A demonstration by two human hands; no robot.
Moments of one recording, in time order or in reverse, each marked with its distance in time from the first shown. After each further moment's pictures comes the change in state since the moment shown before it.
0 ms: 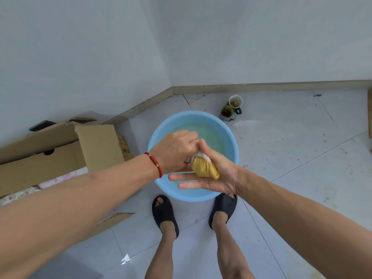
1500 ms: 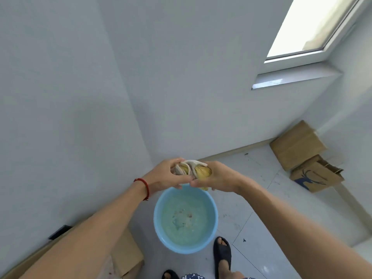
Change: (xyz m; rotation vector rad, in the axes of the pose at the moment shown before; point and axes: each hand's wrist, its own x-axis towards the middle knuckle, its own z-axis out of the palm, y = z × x) left_hand -0.012 0.085 -0.329 -0.978 -0.237 -0.393; right_hand -0.171 -0.035 0.305 -1.272 0.916 -0.454
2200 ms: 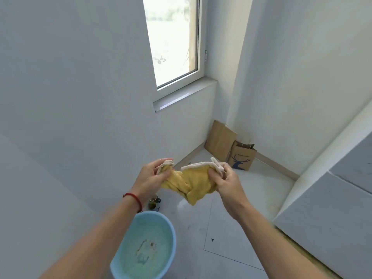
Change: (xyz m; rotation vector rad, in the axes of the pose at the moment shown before) left_hand -0.007 0.128 0.227 -0.007 -0.031 0.268; right_hand -0.272 0.136 -0.031 0.931 1.005 -0.120
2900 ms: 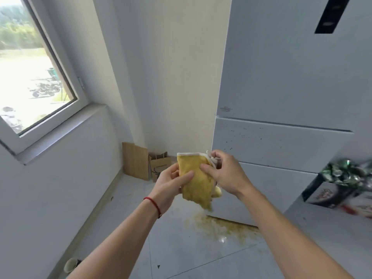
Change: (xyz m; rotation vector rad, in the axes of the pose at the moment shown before) left_hand 0.010 0.080 0.368 -0.205 -0.714 -0.042; right_hand -0.089 -0.097 -0.306 -0.517 0.478 -0.130
